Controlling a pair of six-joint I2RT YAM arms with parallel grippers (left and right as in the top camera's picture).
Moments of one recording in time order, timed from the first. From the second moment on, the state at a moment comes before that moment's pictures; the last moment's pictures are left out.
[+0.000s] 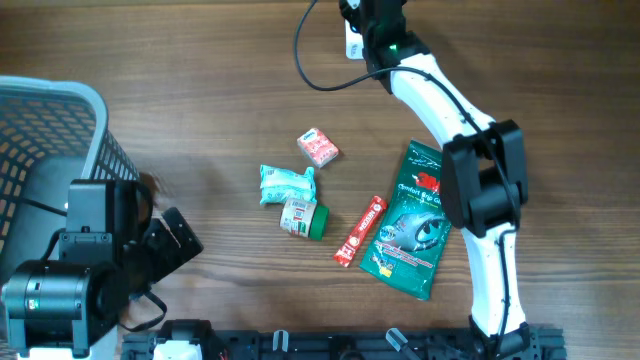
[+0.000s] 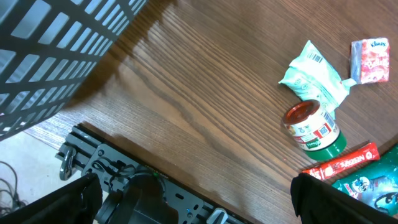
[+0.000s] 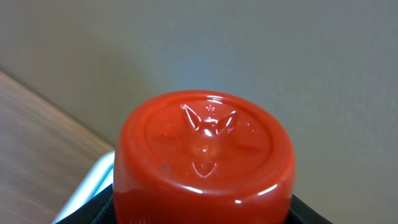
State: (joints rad) left arm -0.03 0.93 1.34 -1.66 -0.11 -0.62; right arm 0.36 2.37 1.96 0.09 0.33 -0.64
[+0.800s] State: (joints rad) left arm -0.03 0.93 1.34 -1.66 -0.11 -0.62; right arm -0.62 2.29 1.76 -0.51 0.61 -0.40
